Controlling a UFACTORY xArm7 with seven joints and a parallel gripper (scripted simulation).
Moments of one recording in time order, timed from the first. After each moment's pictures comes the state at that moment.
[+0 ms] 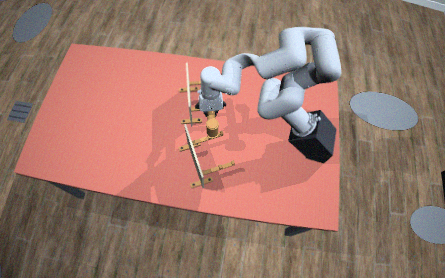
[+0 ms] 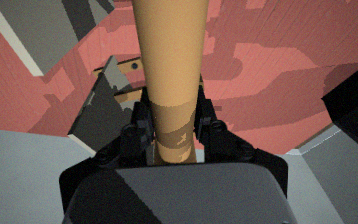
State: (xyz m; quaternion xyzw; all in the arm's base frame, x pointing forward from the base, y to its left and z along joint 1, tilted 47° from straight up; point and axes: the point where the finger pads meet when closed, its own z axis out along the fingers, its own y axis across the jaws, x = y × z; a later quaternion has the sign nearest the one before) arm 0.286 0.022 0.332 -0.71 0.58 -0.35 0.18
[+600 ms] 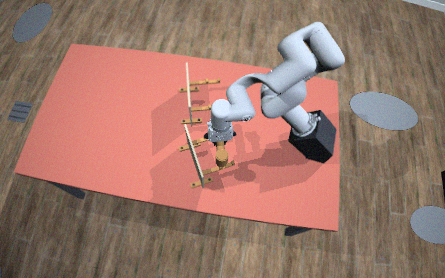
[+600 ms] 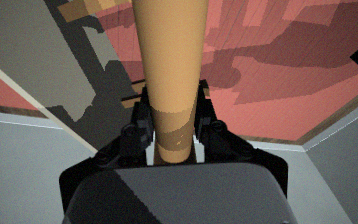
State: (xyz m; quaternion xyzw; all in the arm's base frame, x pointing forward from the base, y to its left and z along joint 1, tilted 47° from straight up) arm 0.260 0.152 0.273 -0.71 0.58 -0.35 0.18
